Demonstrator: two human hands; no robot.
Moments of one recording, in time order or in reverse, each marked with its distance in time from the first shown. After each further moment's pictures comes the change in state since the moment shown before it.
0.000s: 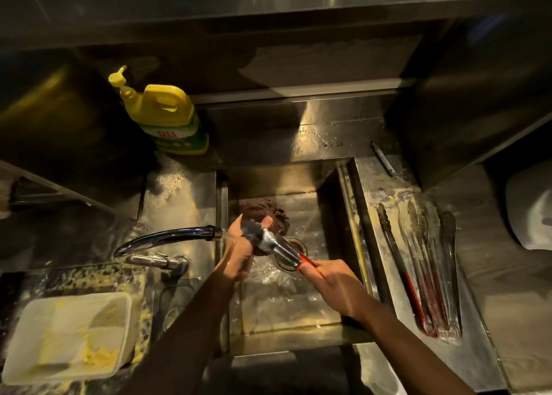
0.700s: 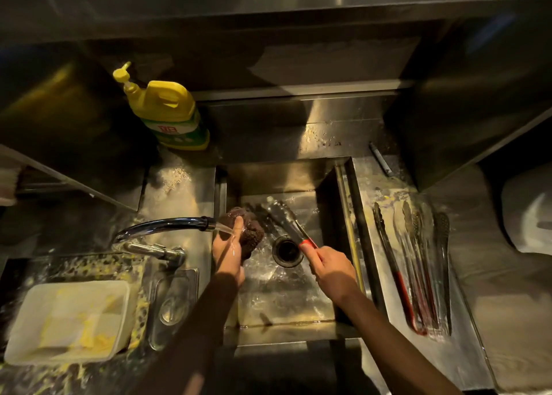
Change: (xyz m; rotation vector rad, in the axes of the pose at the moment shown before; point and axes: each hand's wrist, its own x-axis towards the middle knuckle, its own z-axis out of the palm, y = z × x) left_hand -0.005 -0.037 -0.014 -0.281 0.226 0.019; right_hand 0.013 0.021 0.005 -0.254 0.127 0.257
